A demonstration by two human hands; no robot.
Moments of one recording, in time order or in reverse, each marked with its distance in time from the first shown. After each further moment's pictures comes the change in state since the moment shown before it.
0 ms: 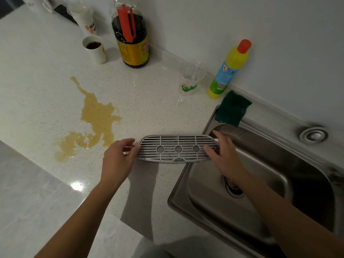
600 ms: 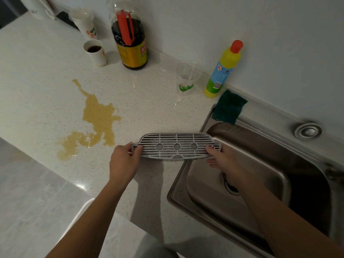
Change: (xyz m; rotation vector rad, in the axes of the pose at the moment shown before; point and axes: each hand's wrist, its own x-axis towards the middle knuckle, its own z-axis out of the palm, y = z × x) left_hand -0.012 0.011 0.015 0.093 -0.027 -0.110; right_hand -0.015 0.002 0.002 0.570 -0.064 0.416
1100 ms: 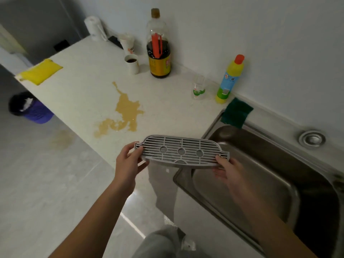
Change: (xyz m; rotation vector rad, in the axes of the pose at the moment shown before) left_hand -0.118 -0.002 -0.038 -1.011 0.065 -0.354; right_hand -0.100 0.034 -0.009 0.307 -0.043 -0.089
